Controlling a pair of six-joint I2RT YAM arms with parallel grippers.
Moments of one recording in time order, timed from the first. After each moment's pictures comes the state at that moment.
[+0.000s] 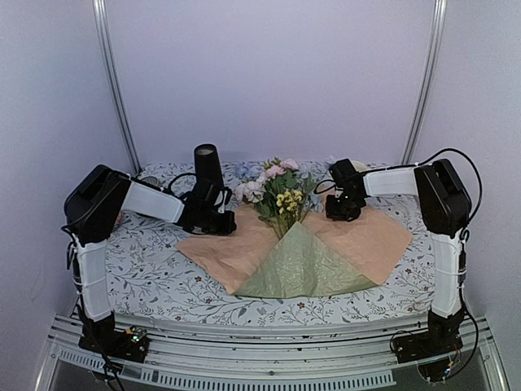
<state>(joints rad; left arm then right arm) -0.56 2.07 1.19 0.05 0.10 -0.40 0.43 2.17 1.52 -0.43 0.13 0.48</state>
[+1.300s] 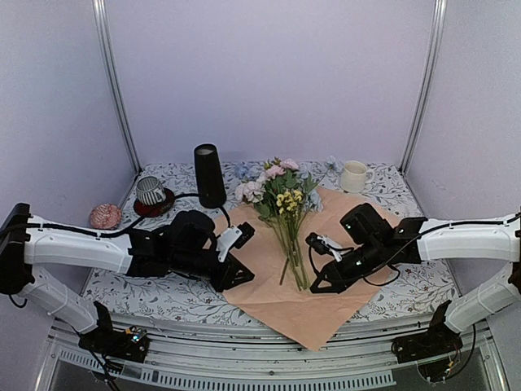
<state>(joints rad) -1.02 1.38 0.74 -0.03 0.19 -0.28 0.86 1.35 0.77 -0.37 -0.51 0.36</state>
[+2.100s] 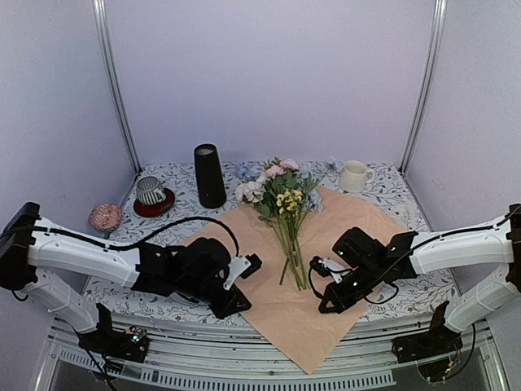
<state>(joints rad) -1.20 1.46 0.74 -0.19 0.10 -0.36 0.97 1.40 0.67 -0.41 -0.36 0.48</state>
